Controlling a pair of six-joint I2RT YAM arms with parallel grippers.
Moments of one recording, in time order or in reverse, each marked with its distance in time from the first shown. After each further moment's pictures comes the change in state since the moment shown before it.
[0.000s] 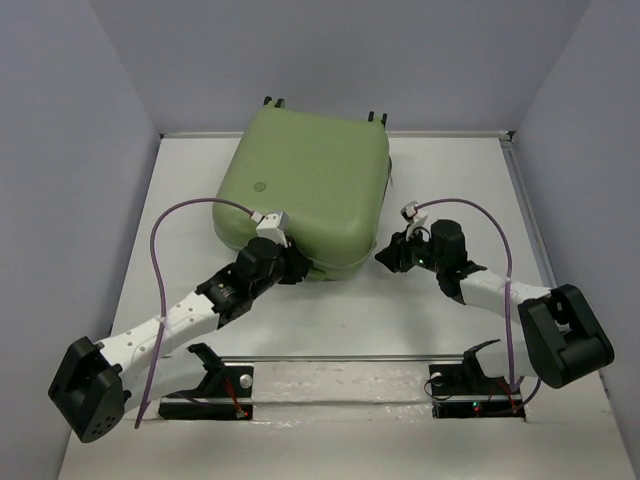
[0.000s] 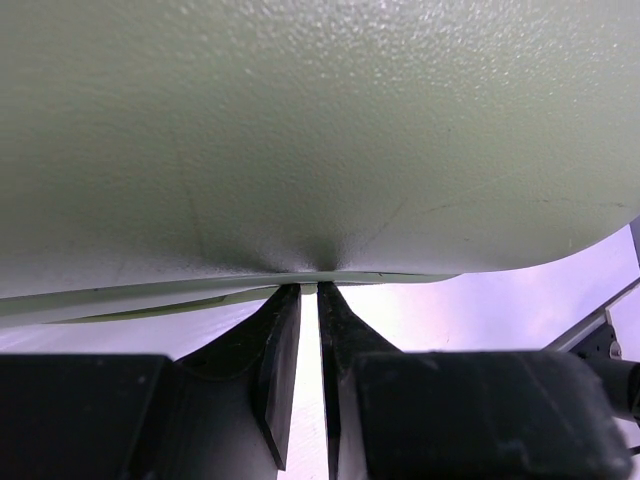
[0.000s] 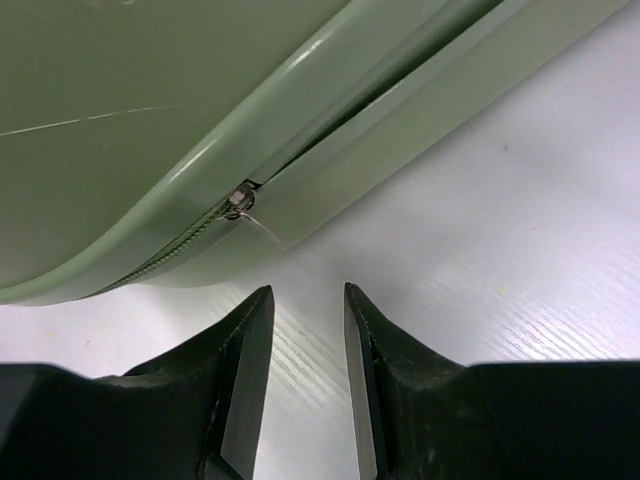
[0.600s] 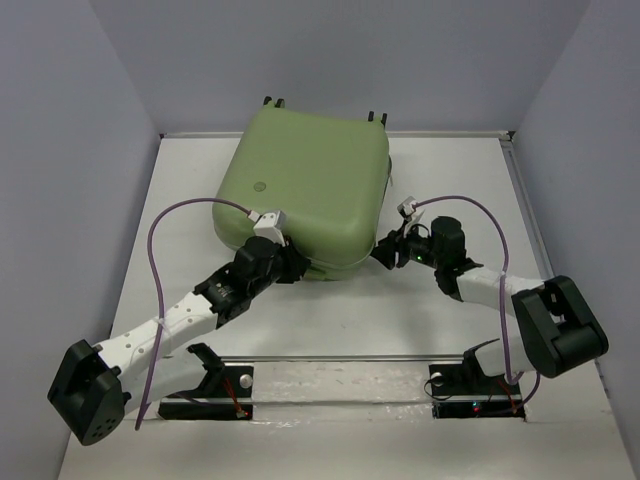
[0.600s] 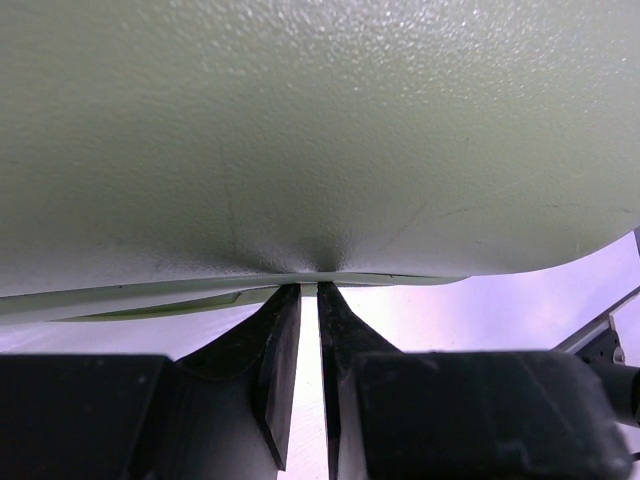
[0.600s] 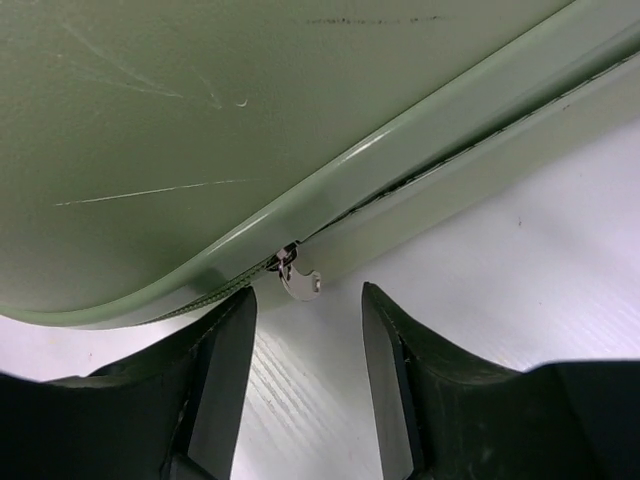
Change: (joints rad) left arm 0.020 -0.015 0.000 -0.016 0.002 0.006; right arm 0.000 0.051 0.013 0.129 -0.088 -0.045
